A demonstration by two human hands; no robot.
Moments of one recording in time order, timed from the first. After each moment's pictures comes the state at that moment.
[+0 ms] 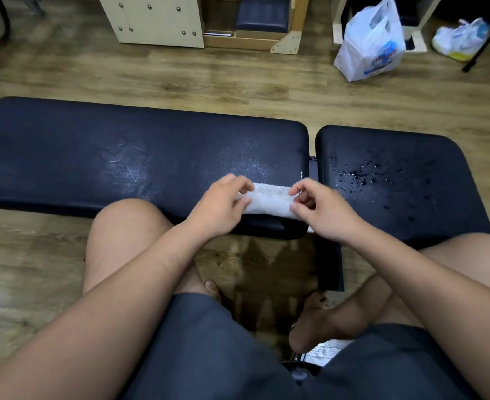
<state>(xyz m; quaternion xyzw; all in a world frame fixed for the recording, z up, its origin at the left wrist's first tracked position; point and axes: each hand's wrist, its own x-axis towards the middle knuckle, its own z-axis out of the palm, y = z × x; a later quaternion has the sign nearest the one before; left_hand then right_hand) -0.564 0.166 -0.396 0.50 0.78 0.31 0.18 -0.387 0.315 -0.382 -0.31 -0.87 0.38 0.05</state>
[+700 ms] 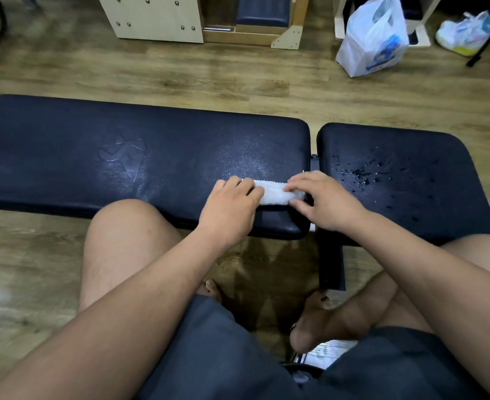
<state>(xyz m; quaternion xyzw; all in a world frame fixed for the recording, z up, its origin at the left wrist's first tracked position) -0.546 0.177 -0.410 0.61 0.78 0.08 -0.09 -0.396 0.343 -0.397 -0.19 -0.95 0.25 0.03</state>
